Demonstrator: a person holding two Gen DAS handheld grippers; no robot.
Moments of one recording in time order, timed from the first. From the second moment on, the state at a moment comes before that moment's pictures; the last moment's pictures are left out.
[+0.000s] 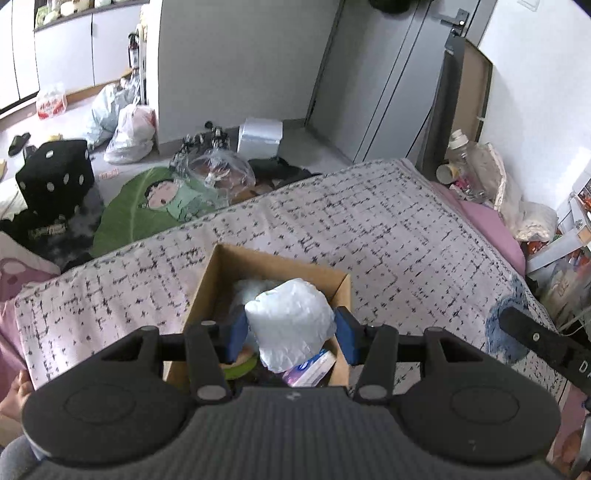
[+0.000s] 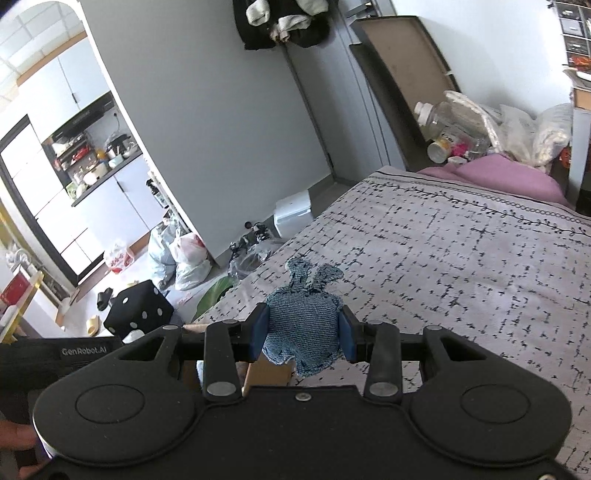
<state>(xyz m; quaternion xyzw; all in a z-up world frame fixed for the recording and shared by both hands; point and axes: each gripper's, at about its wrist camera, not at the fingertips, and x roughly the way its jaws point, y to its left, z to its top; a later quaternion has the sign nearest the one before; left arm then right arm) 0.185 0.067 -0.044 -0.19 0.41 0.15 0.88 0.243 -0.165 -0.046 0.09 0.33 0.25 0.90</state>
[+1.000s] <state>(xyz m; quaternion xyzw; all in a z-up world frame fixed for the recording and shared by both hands) 0.174 0.115 -0.089 -0.23 0.46 0.15 0.85 0.231 -0.072 -0.086 0.04 0.39 0.31 0.87</state>
